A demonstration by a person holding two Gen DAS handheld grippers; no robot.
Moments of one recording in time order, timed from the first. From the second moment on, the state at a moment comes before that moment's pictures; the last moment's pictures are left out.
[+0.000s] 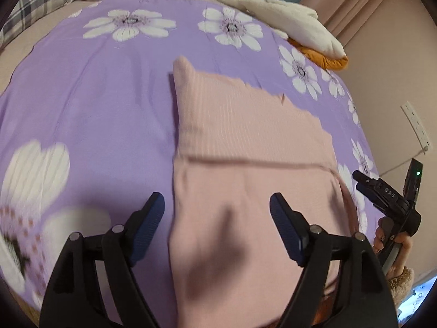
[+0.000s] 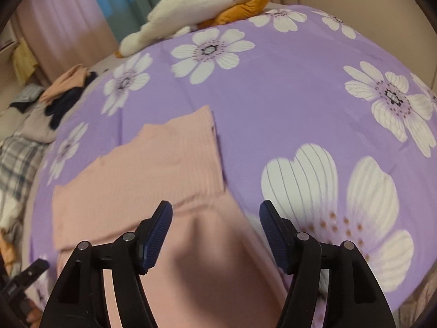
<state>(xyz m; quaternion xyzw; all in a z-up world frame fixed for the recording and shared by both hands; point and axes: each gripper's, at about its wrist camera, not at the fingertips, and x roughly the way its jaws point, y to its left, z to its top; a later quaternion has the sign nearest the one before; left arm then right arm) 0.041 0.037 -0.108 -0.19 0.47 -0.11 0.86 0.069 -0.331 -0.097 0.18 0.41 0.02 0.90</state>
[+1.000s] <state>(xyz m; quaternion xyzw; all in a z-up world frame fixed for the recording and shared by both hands) -0.077 0.025 -0.155 -0.22 0.54 -0.09 0.81 -0.074 -0.353 -0.150 0.19 0.49 0.07 0.85</state>
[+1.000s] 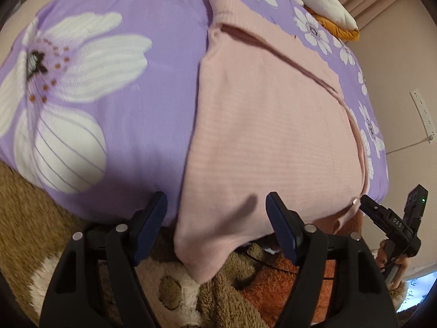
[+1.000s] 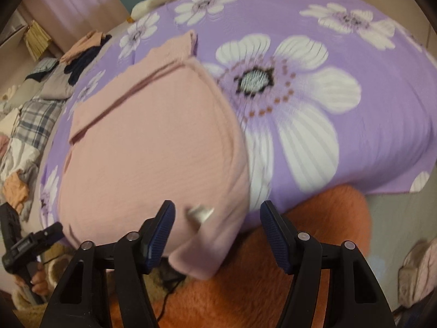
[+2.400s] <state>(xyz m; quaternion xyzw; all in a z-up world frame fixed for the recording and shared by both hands) 0.051 0.028 -0.106 -0.28 0.47 -0.13 0.83 0.061 -0.362 -0.115 0.24 0.42 0.10 0.87</state>
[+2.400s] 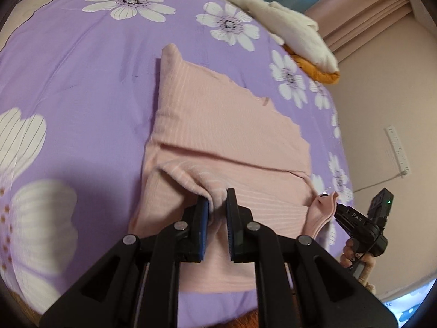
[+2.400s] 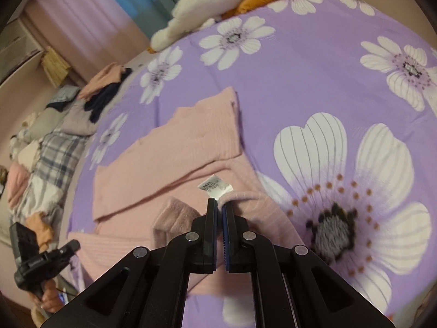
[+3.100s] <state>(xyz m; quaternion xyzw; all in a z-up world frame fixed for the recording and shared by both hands) 0.024 0.042 -0.112 -0.25 0.50 -0.10 0.82 0.085 -0.360 -0.143 0.25 0.44 0.08 0.86</state>
